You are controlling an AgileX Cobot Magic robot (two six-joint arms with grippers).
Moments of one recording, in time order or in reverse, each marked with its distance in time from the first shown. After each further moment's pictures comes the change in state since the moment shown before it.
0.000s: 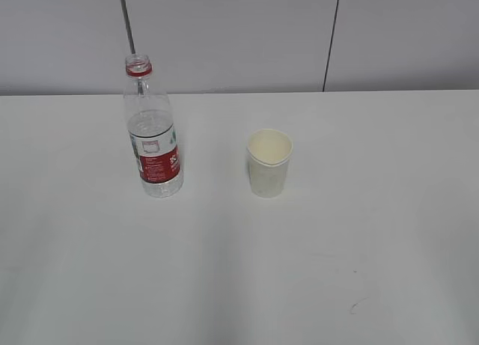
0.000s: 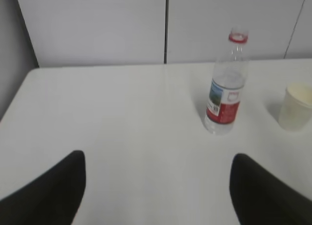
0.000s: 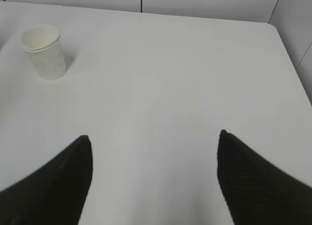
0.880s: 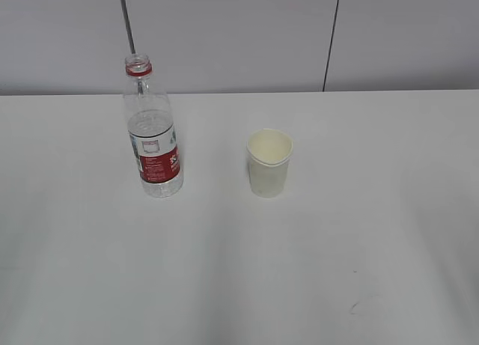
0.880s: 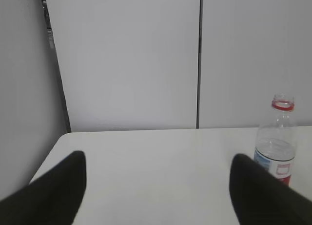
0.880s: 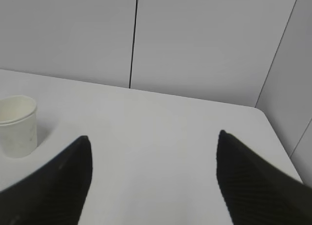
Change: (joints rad) left arm 0.000 0.053 0.201 0.058 -0.521 0.006; right arm 0.000 0.192 0.279 0.002 -0.768 -0.086
